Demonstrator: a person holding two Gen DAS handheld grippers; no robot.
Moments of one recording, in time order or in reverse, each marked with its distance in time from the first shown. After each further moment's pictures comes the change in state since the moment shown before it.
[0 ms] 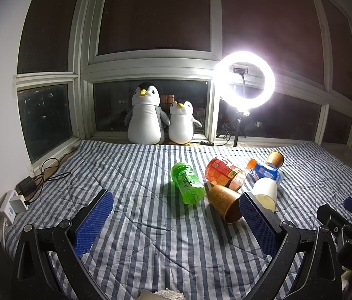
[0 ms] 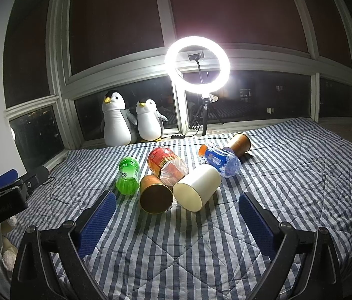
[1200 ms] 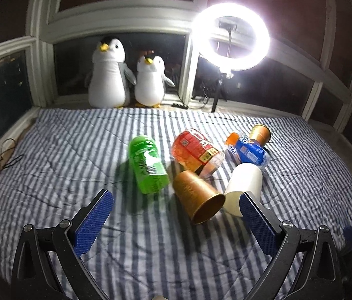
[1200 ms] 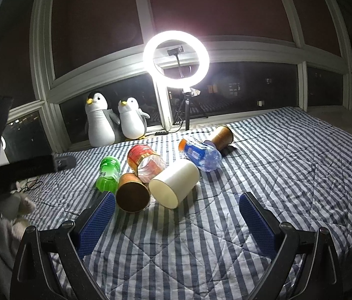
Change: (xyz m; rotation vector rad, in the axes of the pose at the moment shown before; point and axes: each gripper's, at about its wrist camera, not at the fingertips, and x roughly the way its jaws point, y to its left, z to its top) left arm 0.125 -0.054 0.035 -0.014 0.306 -0.150; right arm 0.009 -0.042 -0.006 0.058 0.021 -0.052
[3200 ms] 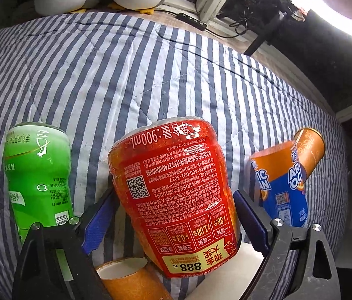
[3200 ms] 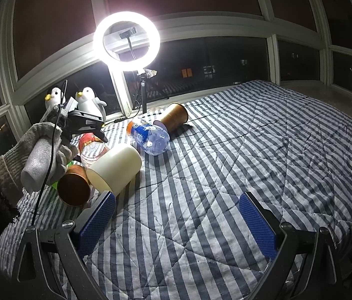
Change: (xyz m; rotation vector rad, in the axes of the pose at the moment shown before) left arm 0.301 -0.024 0.082 -0.293 0.559 -0.045; right arm 0.036 -0.086 -0.014 0.096 0.088 -0.118
